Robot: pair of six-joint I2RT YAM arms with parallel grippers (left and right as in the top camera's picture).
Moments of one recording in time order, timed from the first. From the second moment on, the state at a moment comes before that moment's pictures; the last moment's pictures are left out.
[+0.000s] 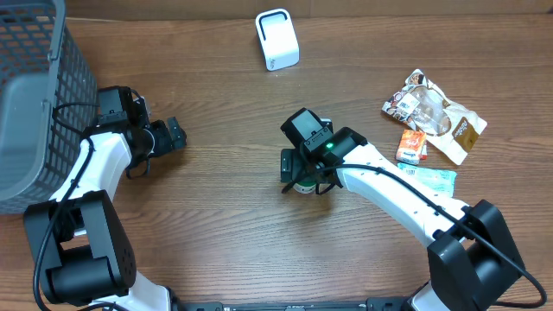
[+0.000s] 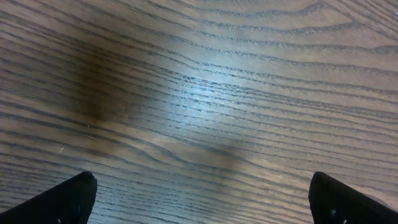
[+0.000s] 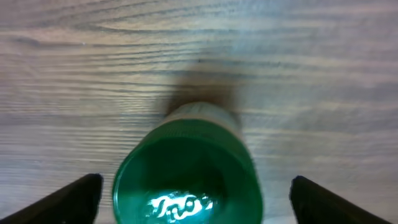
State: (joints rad) left arm 0.19 1.77 1.09 -0.53 0.16 -0.22; right arm 0.66 1.73 1.23 -0.83 0.08 0.71
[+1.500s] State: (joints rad) left arm 0.19 1.77 1.09 -0.53 0.16 -0.22; right arm 0.64 1.76 1.54 -1.11 0.02 0.58
